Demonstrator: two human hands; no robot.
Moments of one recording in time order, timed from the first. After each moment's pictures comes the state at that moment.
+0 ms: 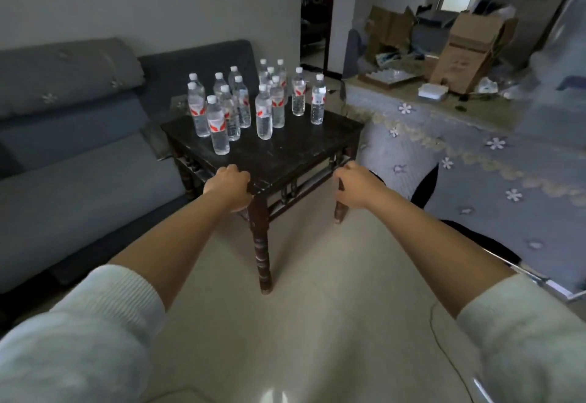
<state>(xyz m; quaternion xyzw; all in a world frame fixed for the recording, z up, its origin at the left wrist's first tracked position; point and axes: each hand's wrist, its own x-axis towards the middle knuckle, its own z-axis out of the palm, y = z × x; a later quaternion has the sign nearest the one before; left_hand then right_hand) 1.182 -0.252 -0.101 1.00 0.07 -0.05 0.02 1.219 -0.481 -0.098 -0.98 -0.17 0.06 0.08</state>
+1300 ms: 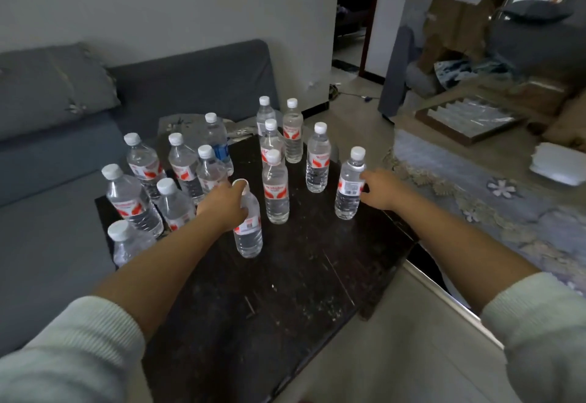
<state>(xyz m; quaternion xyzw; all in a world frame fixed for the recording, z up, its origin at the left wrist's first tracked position) 1.758 -0.165 -0.129 0.99 0.13 -0.05 0.06 1.855 -0.422 -0.114 -0.98 -0.19 0.09 0.07</state>
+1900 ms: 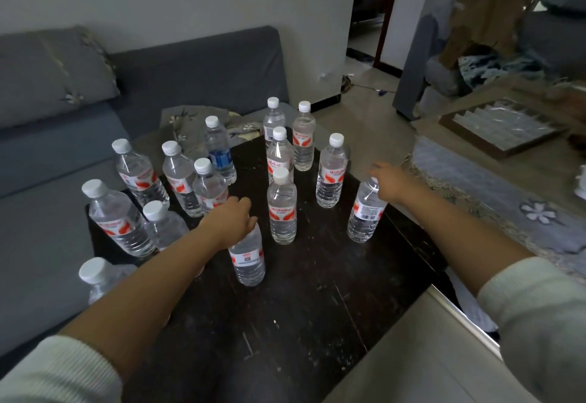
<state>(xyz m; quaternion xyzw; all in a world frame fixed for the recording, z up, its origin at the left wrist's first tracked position) 1.816 -0.146 -0.138 0.99 0.10 -0.11 0.06 1.959 -0.391 -0.122 -0.97 -0.20 0.12 0.01</state>
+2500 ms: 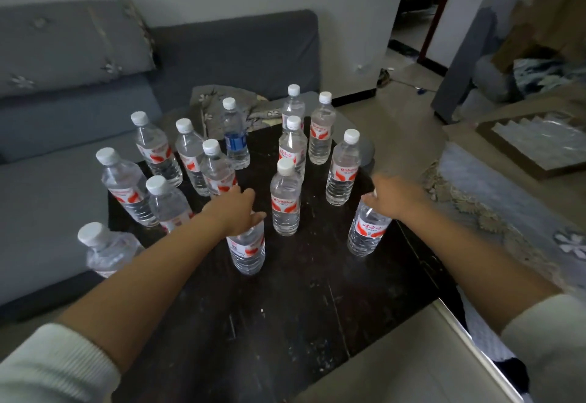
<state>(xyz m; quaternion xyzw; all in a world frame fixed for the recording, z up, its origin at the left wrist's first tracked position) 1.818 -0.168 -0.137 0.97 0.16 -0.16 0.03 1.971 -0.394 -0.149 -0.96 -0.26 0.08 0.01</state>
